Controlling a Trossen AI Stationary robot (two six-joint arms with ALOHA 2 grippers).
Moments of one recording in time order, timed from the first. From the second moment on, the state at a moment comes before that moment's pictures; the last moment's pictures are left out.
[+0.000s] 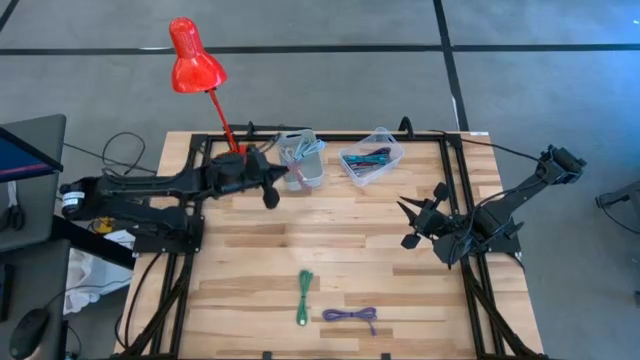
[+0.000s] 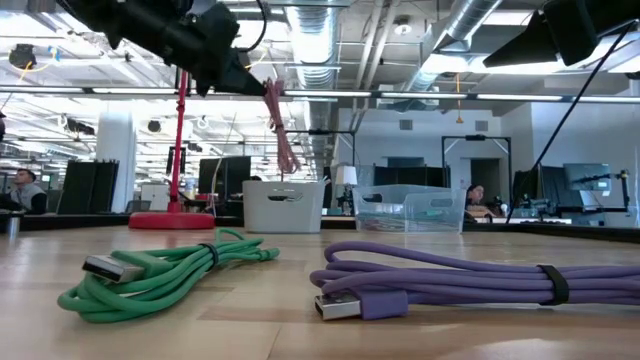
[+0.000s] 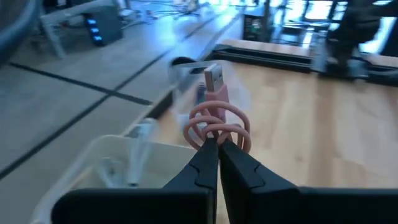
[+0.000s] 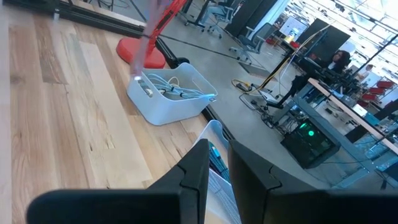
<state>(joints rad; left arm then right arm) 0.24 0.91 0.63 0.13 -0.21 0.05 0.62 0.91 0.60 -0.45 1.26 0.21</state>
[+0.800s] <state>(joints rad) 0.65 1.21 0.63 0.31 0.09 -0.06 0.62 0.91 0.60 -0.45 1.26 0.21</state>
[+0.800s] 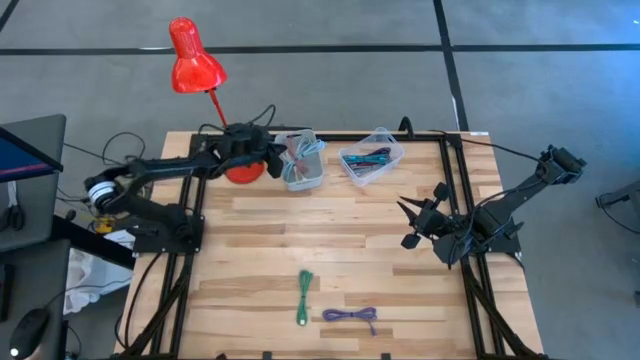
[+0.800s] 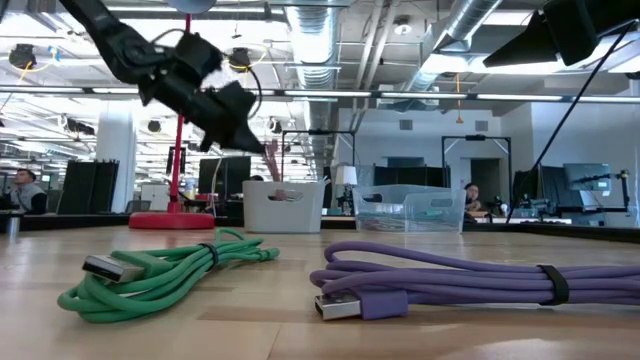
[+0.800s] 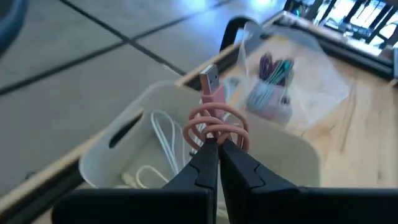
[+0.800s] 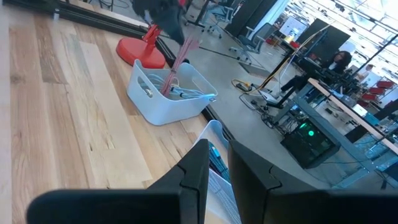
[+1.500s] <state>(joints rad) 0.67 1.32 0.63 0.44 0.07 -0.11 0.62 0.91 0.60 -0.45 1.26 0.21</state>
